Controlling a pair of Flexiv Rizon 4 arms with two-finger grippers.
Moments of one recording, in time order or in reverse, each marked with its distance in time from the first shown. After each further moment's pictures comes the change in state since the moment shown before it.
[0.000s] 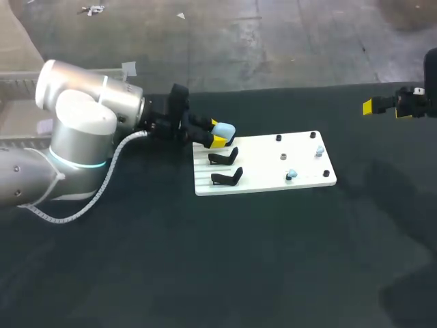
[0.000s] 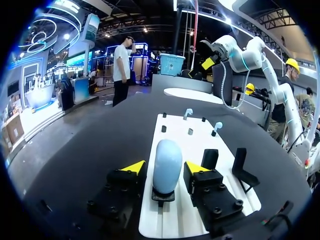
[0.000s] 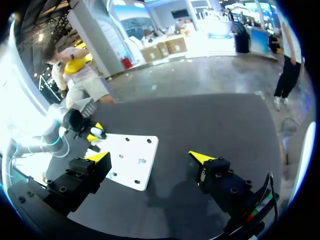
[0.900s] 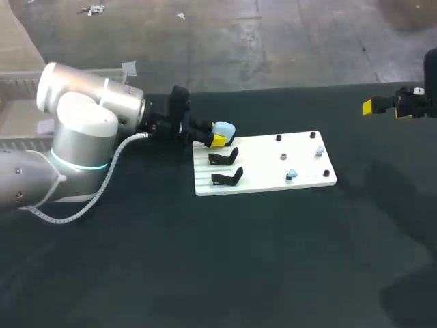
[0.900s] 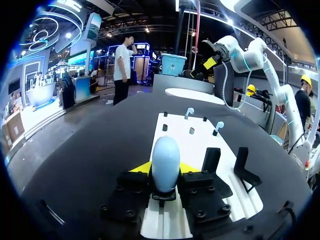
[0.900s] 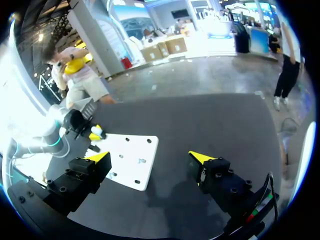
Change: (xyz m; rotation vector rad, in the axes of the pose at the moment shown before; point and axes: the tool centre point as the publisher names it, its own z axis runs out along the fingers) left arm 0.003 0.001 0.003 -0.005 -0.003 -0.013; right arm 0.000 0.000 0.000 0.000 0.000 0.000
